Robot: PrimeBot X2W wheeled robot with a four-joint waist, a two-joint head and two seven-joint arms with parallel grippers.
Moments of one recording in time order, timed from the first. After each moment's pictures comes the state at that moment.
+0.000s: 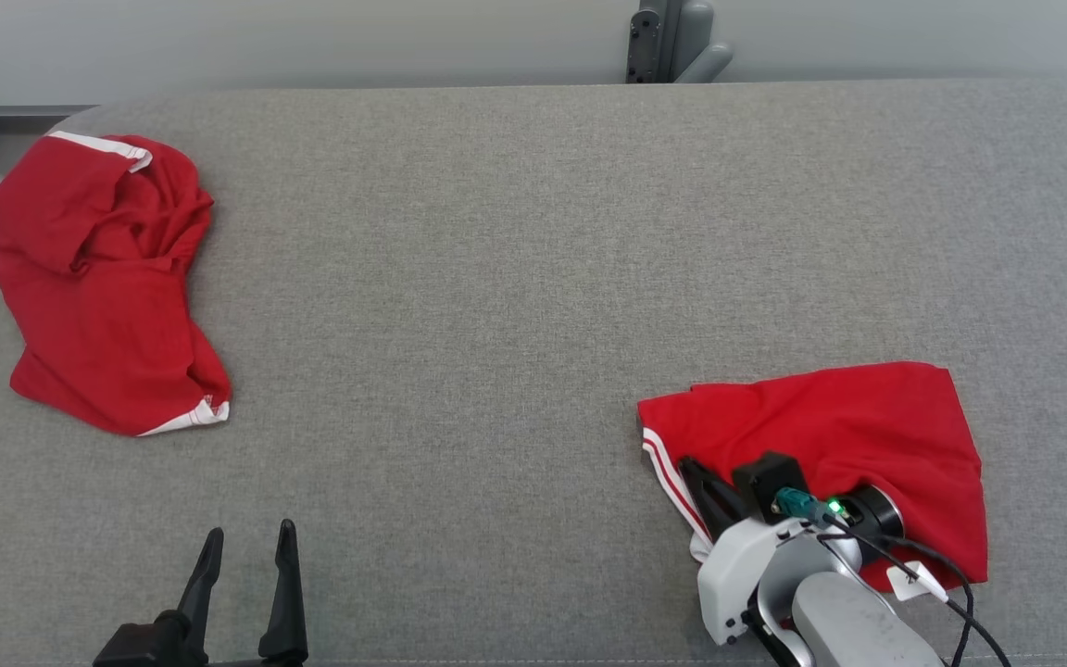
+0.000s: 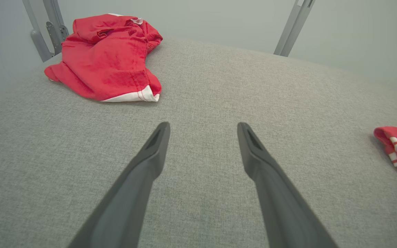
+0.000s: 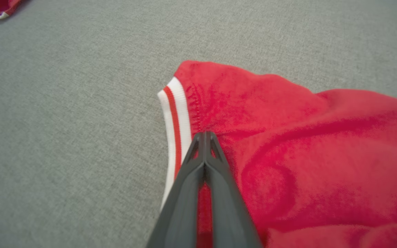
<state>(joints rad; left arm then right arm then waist) 0.12 0.05 -0.02 0.18 -0.26 -0.13 -0.26 -0.35 -0.05 0.40 0.75 0.11 0.13 -0.22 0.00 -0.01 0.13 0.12</state>
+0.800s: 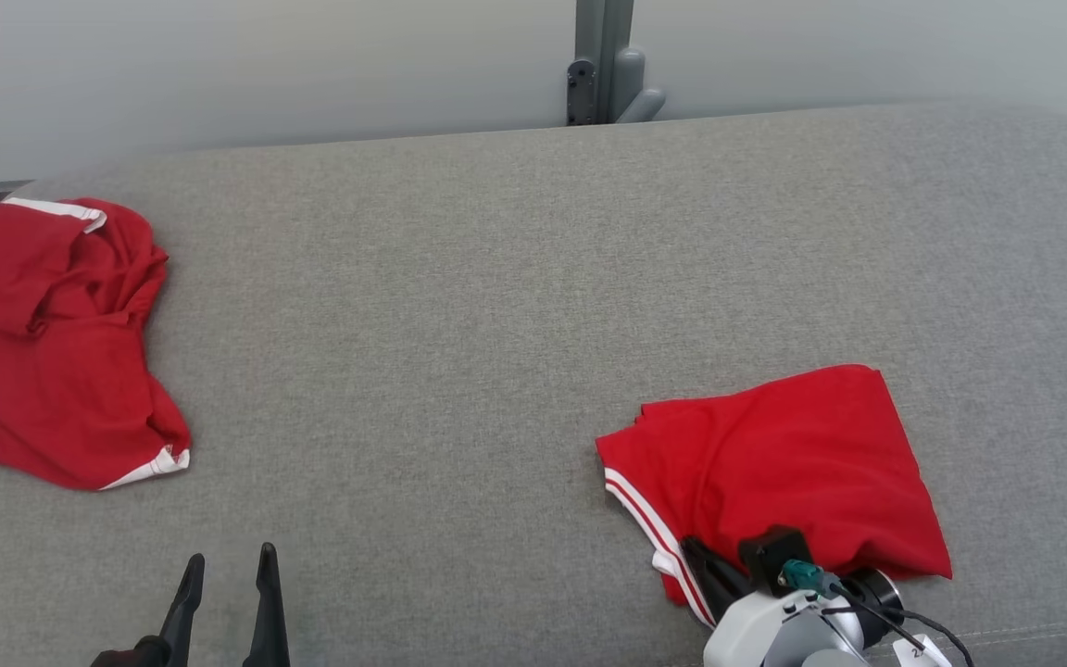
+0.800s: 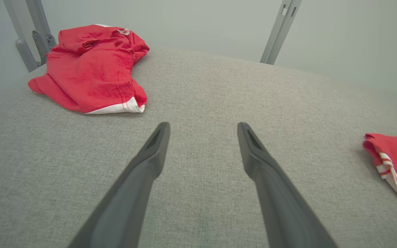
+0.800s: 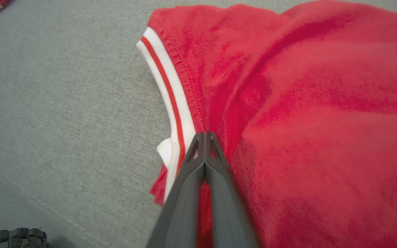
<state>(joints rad) 0.16 0.05 0.02 0.17 -0.27 -0.13 -0.26 -0.26 -0.04 0.41 0.78 0.16 0.13 -0.21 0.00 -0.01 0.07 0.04</state>
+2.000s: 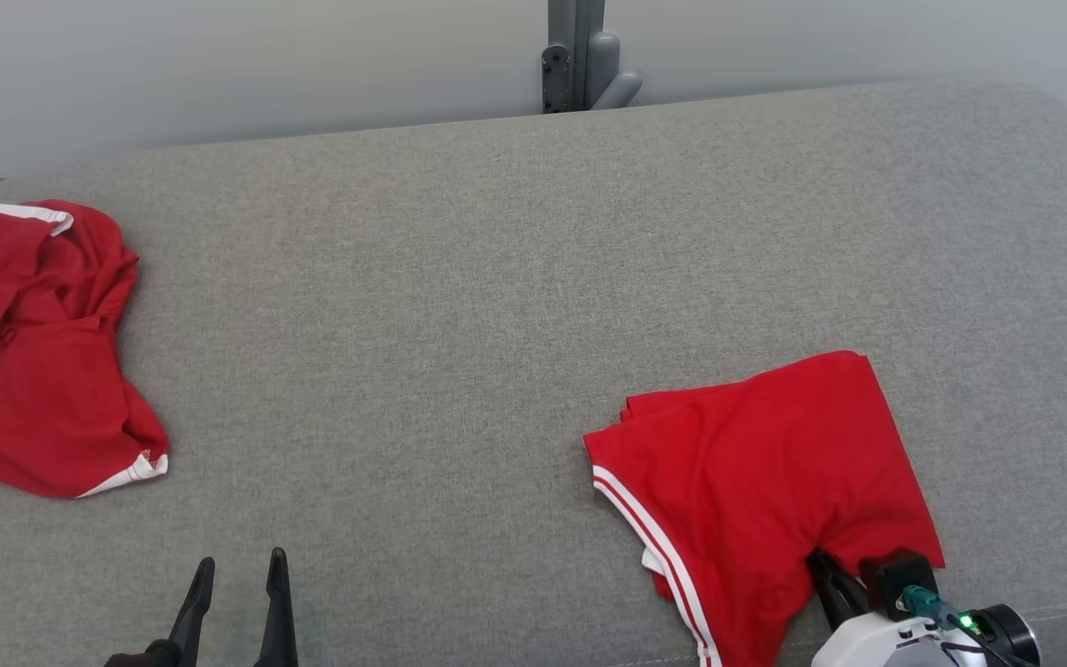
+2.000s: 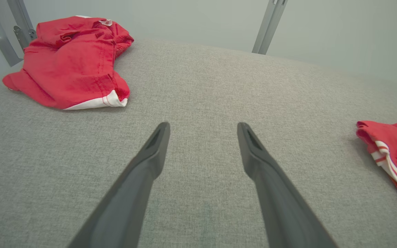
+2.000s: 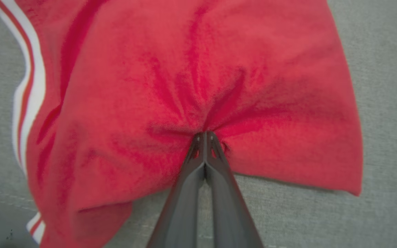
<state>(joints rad) 0.18 0.05 0.00 0.16 -0.26 -0.13 -0.26 -0.02 -0.10 0.11 0.47 0.00 0.13 -0.10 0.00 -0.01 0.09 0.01</state>
